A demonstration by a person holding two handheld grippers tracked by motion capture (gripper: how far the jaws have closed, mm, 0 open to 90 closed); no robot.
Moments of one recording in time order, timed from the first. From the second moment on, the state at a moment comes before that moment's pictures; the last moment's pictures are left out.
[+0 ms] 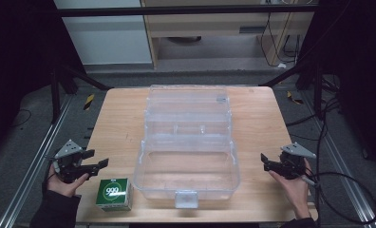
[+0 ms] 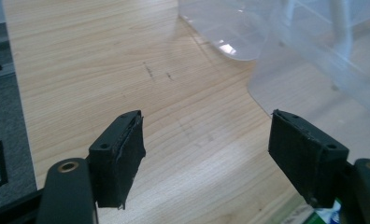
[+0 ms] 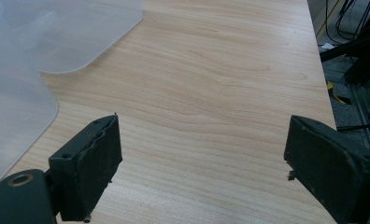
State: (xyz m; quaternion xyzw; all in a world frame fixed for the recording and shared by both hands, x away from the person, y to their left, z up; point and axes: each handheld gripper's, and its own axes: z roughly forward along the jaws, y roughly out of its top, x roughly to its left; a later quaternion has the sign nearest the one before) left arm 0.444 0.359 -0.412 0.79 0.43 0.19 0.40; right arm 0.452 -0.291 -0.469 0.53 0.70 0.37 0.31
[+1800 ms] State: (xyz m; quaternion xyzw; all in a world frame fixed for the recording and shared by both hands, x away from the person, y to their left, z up) left arm 0.423 0.320 -0.375 0.95 0.16 0.08 0.24; right arm 0.445 -0.293 -0.475 0.52 0.72 0.34 0.30
